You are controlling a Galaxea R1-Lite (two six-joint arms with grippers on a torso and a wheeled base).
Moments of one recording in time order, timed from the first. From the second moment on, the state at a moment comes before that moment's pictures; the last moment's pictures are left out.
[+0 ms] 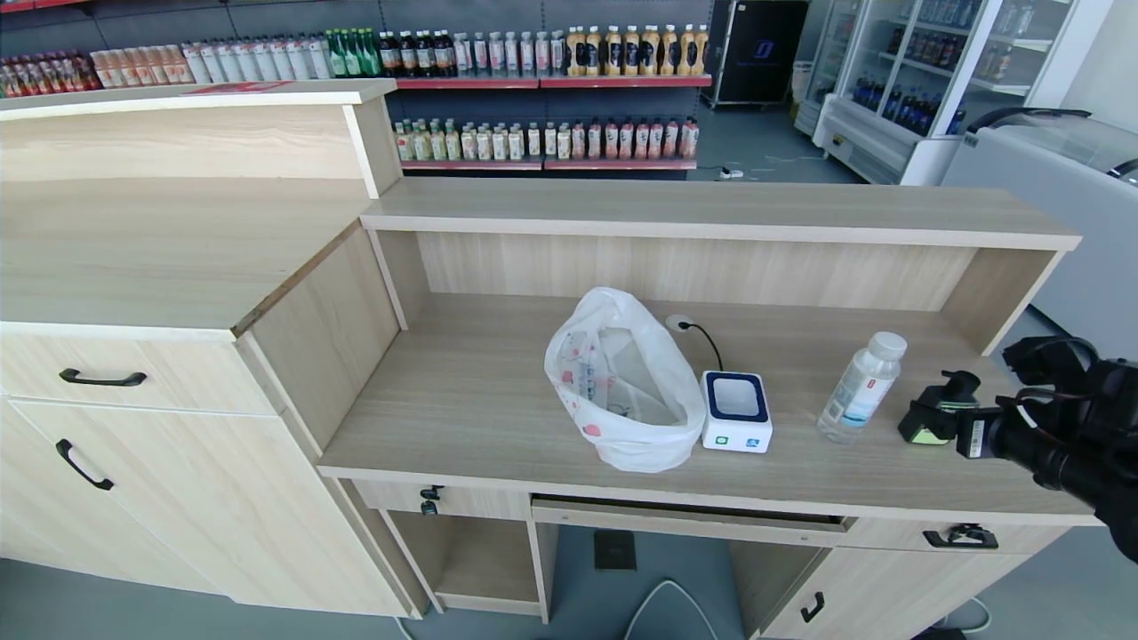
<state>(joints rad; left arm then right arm) 0.00 0.00 0.00 0.00 0.00 0.00 -0.29 1.96 -0.50 -1.17 0.19 -0.21</state>
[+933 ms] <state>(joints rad) 0.00 0.00 0.00 0.00 0.00 0.00 -0.21 2.20 -0.73 -1.25 0.19 -0.20</state>
